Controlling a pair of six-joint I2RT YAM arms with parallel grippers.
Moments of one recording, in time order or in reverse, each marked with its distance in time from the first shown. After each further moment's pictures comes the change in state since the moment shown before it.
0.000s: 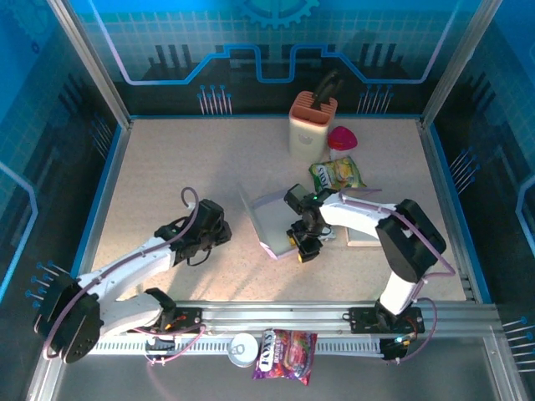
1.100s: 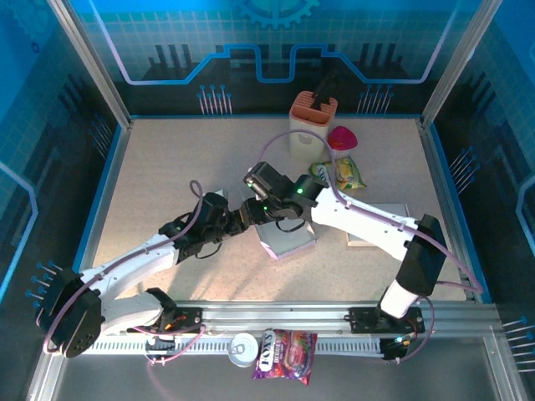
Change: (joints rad) left arm -0.038 0.019 0.039 0.168 0.110 -0.009; right arm 0.269 -0.031 0.463 -0.027 0.293 -1.240
